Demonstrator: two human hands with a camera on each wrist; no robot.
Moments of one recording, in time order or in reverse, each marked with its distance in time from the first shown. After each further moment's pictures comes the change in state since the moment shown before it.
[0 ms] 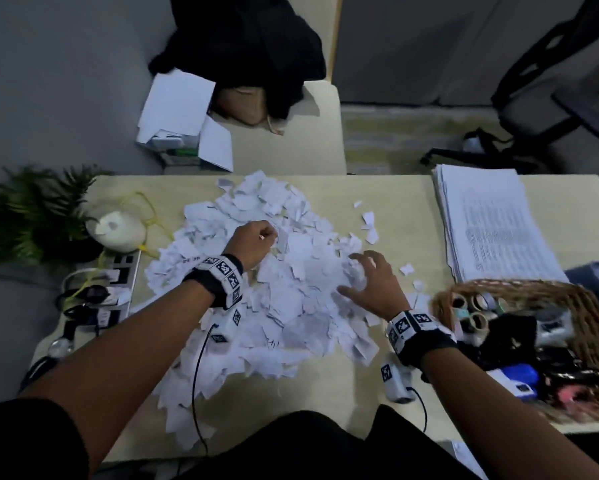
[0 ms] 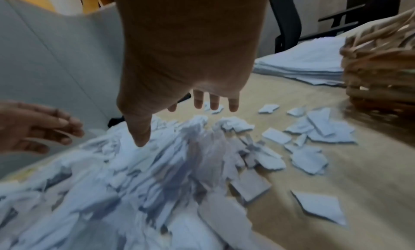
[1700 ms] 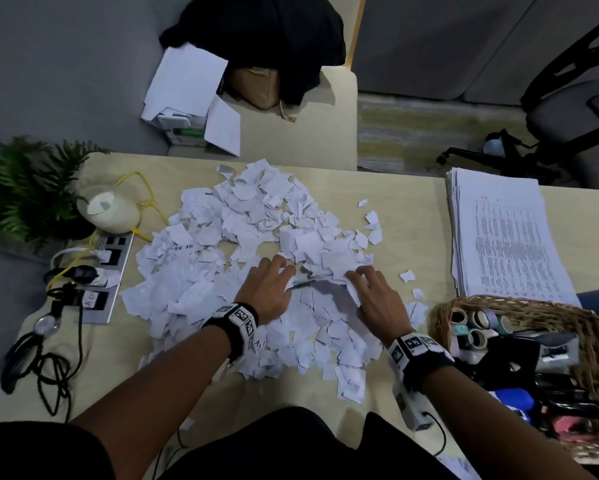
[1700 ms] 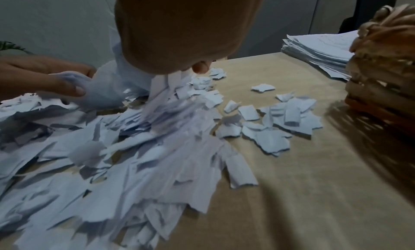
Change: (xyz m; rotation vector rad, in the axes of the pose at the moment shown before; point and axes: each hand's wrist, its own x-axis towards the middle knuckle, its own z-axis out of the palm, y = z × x) left_hand -0.044 -0.036 0.096 0.633 -0.021 0.289; right_hand -0.006 0.026 0.009 -0.344 0.108 -0.396
